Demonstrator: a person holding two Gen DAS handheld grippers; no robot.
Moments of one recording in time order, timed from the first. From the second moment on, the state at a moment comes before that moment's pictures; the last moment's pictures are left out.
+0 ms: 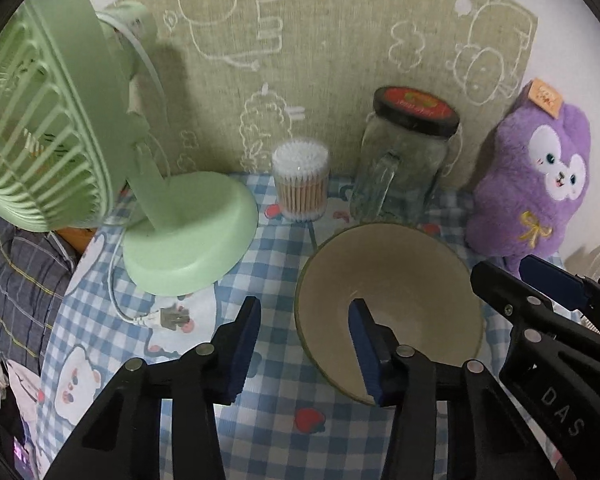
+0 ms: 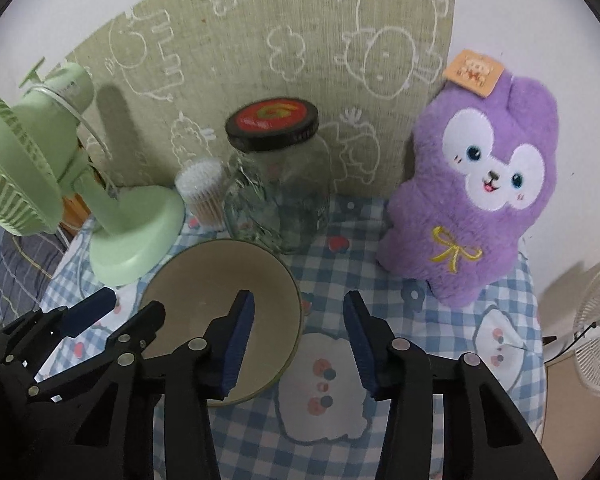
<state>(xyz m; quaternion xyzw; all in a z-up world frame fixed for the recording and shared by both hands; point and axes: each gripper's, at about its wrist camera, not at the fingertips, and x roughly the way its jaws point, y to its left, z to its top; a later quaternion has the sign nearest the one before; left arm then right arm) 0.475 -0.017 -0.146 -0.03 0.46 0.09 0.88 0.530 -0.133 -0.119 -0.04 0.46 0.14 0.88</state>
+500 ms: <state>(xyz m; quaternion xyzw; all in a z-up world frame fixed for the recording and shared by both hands) 0.488 -0.024 -0.174 -0.01 0.47 0.08 0.88 0.537 -0.128 -0.143 -0.04 0.46 0.14 0.87</state>
